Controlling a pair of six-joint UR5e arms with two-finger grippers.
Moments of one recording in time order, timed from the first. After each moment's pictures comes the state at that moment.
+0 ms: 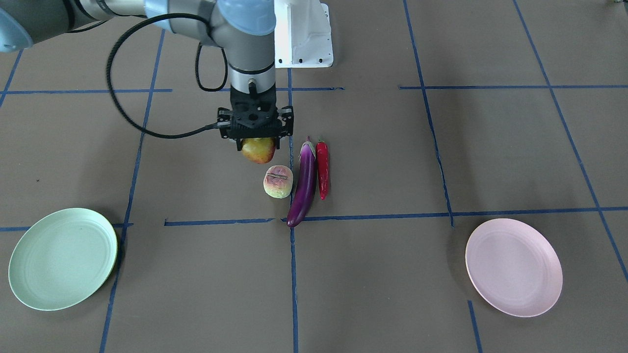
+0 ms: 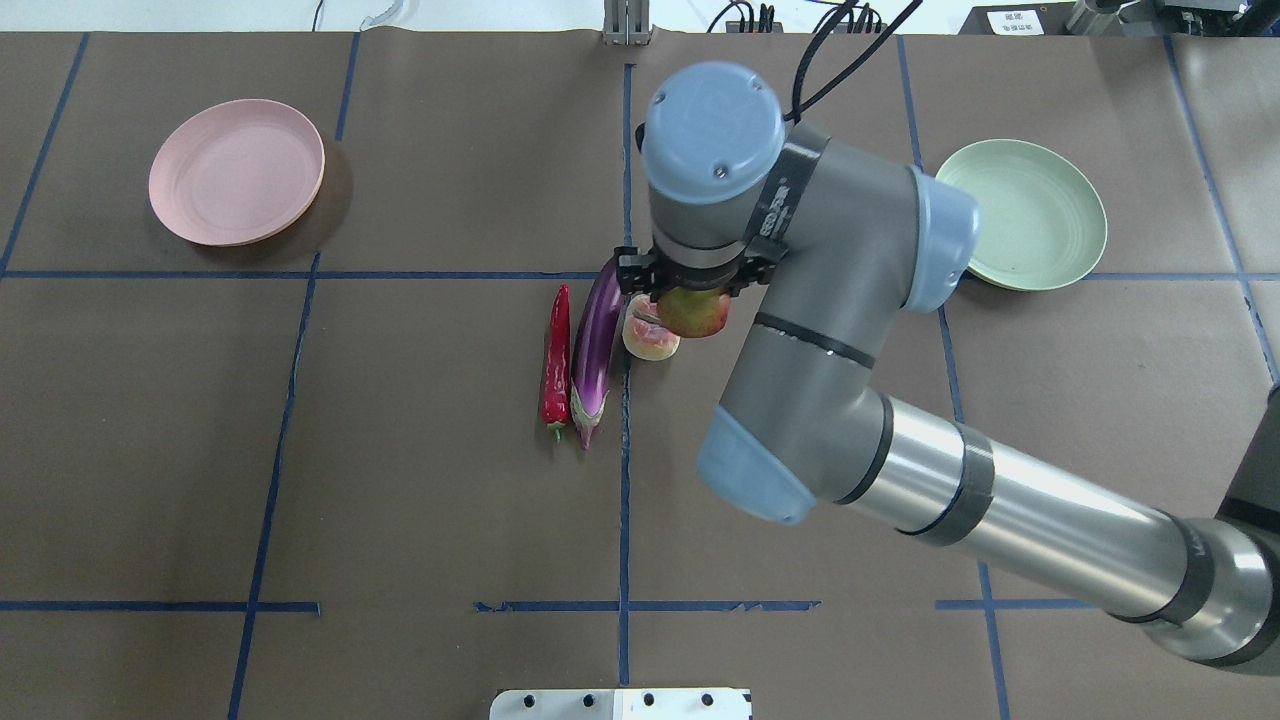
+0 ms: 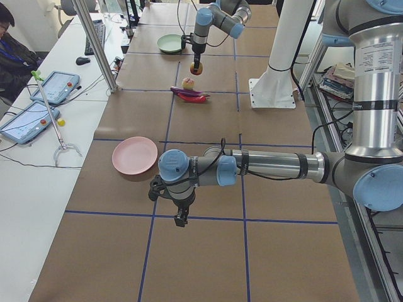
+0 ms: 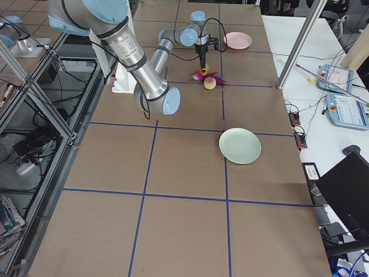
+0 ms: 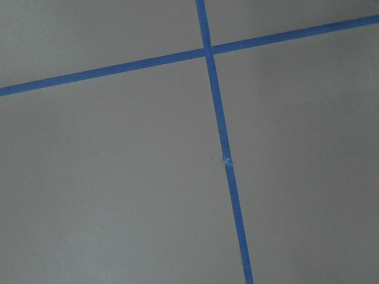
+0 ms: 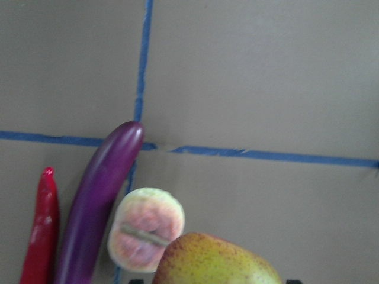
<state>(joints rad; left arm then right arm) -1.56 -1.48 -1.69 -1.47 -2.34 0.23 0.66 -0.78 1.71 -1.81 1.84 0.99</state>
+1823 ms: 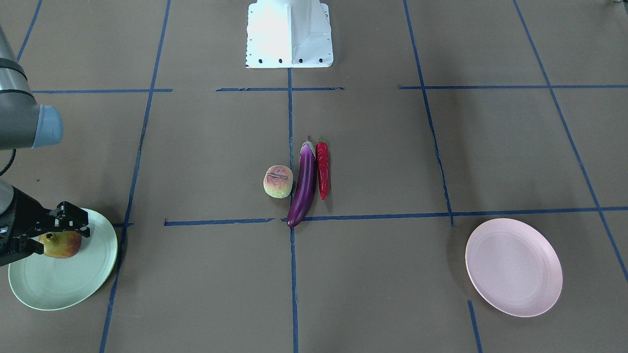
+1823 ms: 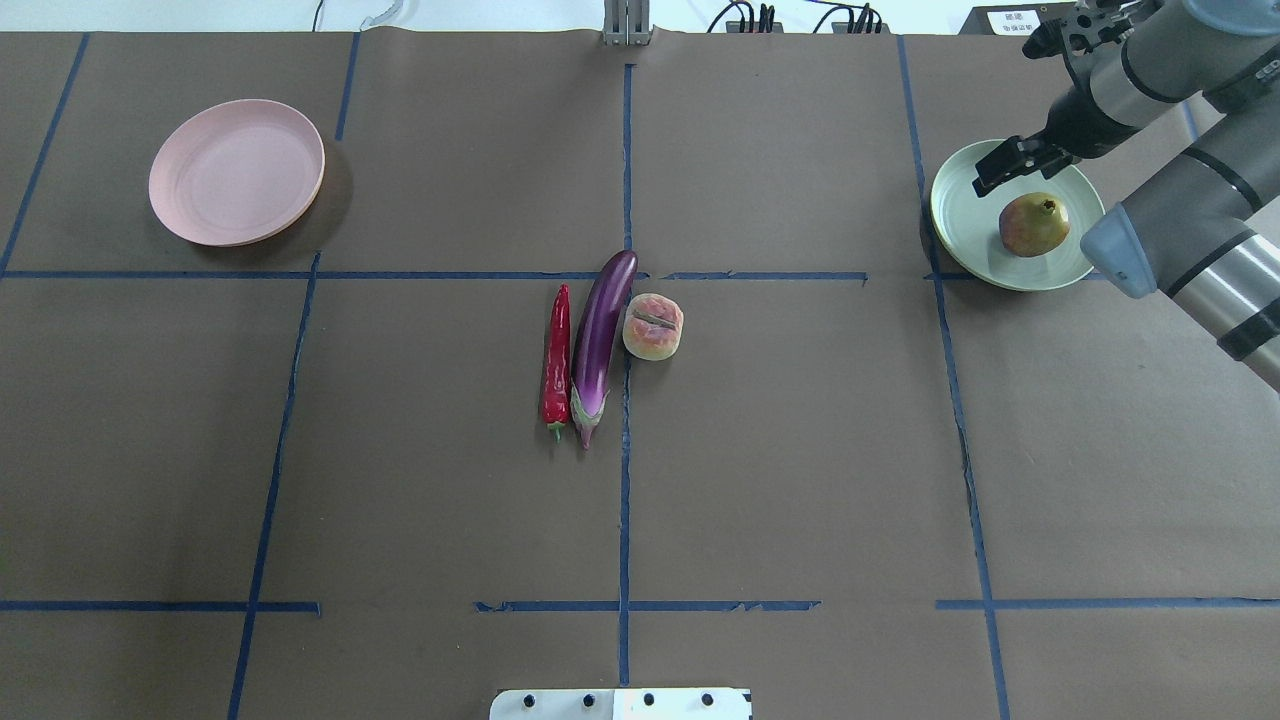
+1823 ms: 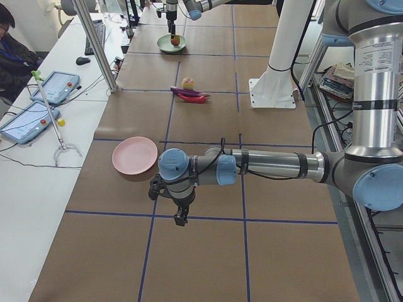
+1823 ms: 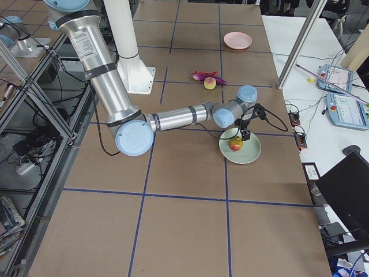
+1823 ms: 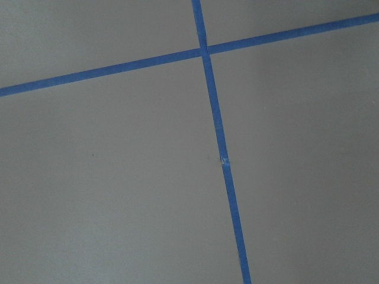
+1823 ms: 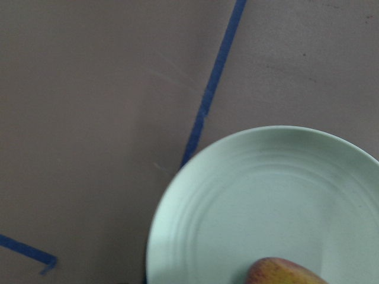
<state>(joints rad) -1.55 -1.48 -1.69 -1.47 -2.35 0.23 1.09 -1.12 1.41 -1.21 2.24 0.49</state>
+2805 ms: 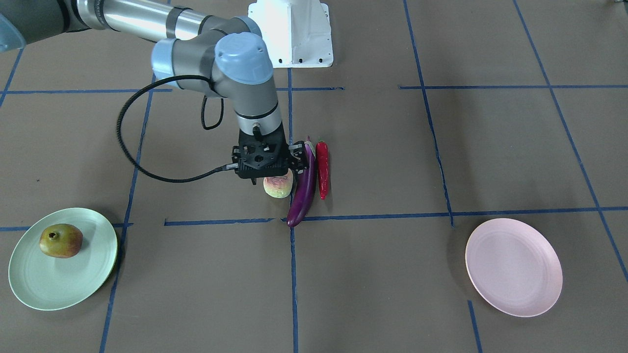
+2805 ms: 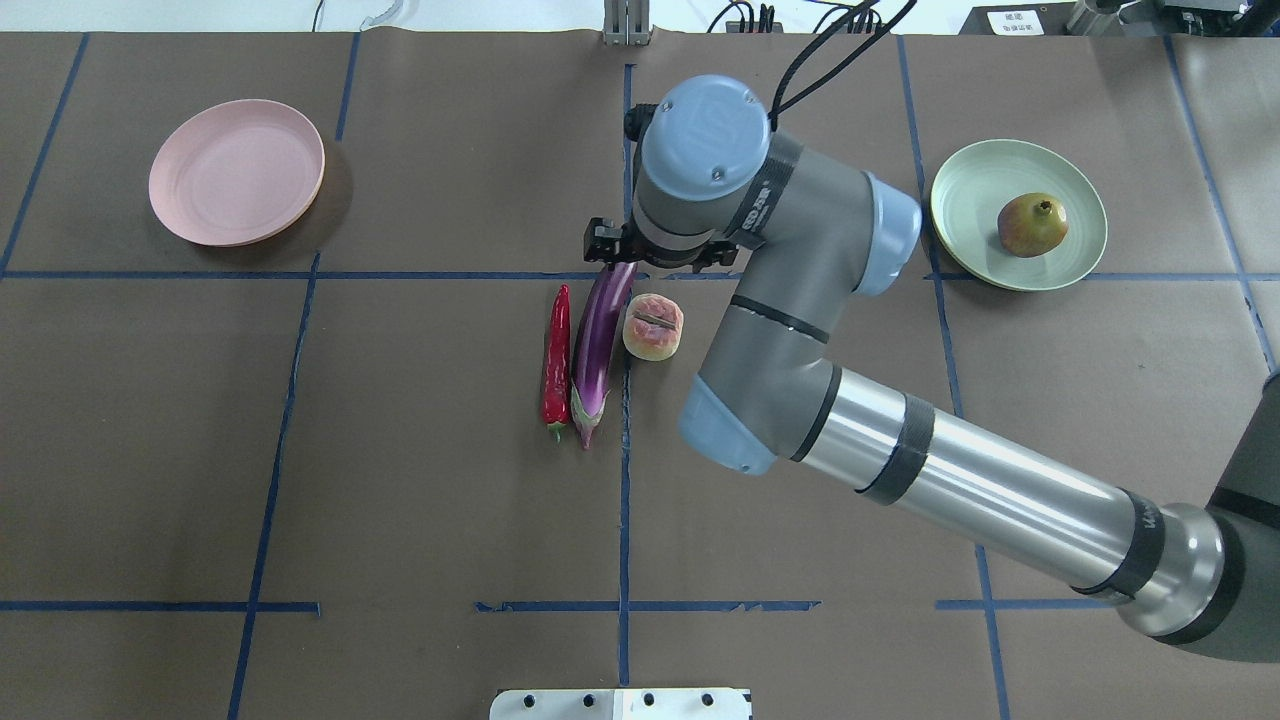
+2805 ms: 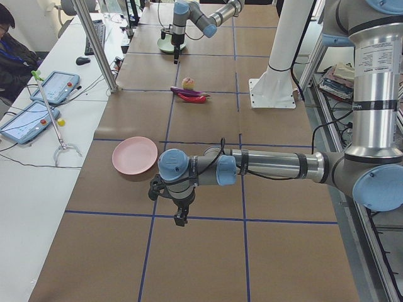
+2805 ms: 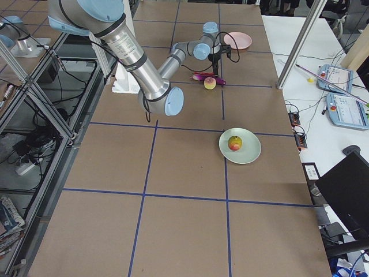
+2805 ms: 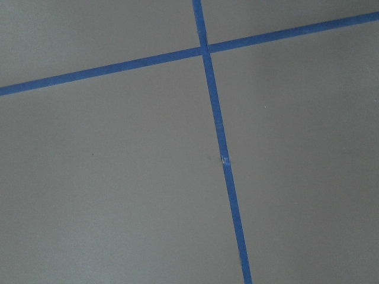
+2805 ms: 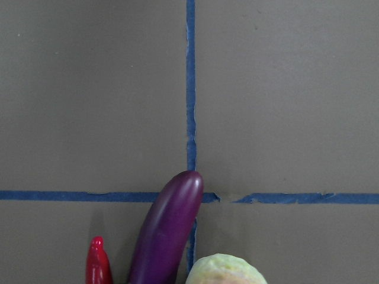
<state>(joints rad) -1.55 -1.48 -1.69 -1.47 -2.34 0.23 0.59 -0.70 1.46 -1.47 1.77 1.20</state>
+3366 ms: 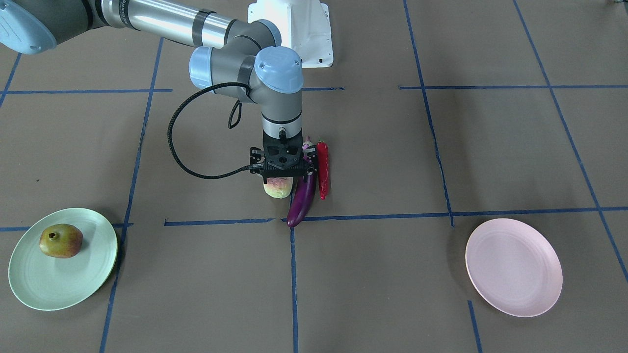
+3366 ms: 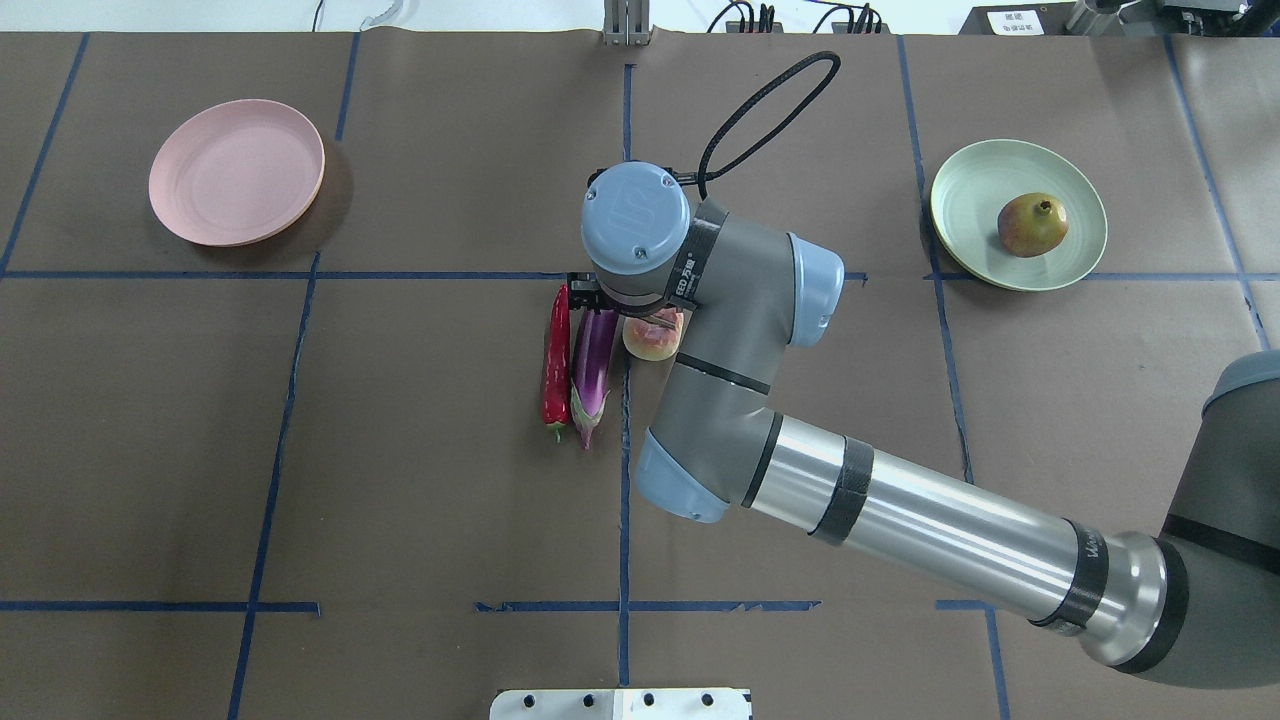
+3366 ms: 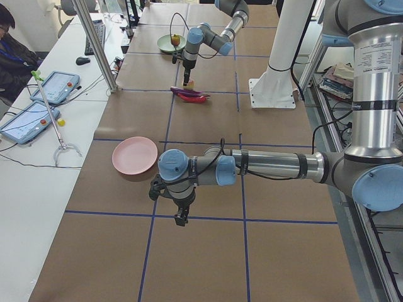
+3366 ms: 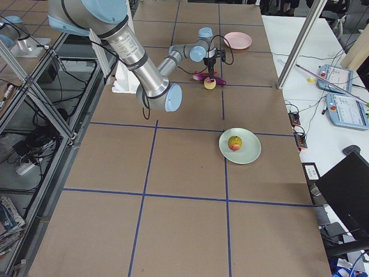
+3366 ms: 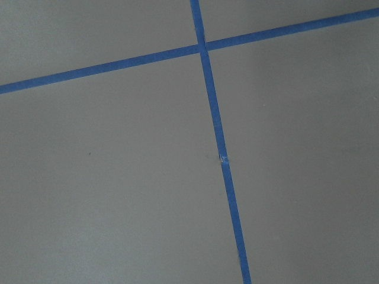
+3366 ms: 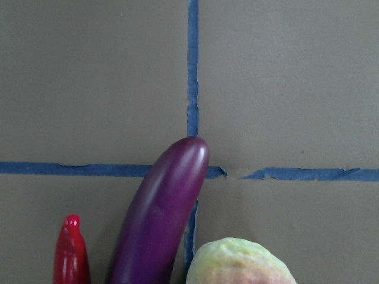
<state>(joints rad) -1.54 -1.48 -1.69 -1.47 -2.34 0.23 0.52 -0.68 1.36 -1.49 1.70 1.18</state>
